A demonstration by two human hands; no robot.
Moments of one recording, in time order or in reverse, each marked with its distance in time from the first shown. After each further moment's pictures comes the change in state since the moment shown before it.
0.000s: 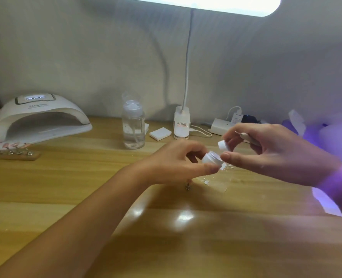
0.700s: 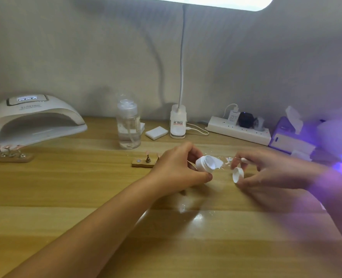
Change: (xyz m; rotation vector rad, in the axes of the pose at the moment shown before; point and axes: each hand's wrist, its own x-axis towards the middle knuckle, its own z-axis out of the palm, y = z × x) left_hand 0.006 -0.014 0.033 -0.045 0.202 -0.238; right_hand 0.000 0.063 0.020 -0.143 -0.350 0.313
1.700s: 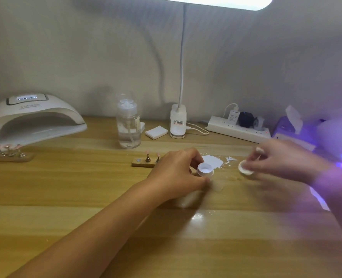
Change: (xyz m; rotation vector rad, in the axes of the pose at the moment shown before) left_hand -0.004 0.001 0.003 0.272 -0.009 0.030; right_hand -0.004 -0.003 -0.011 -0.081 0.162 0.282
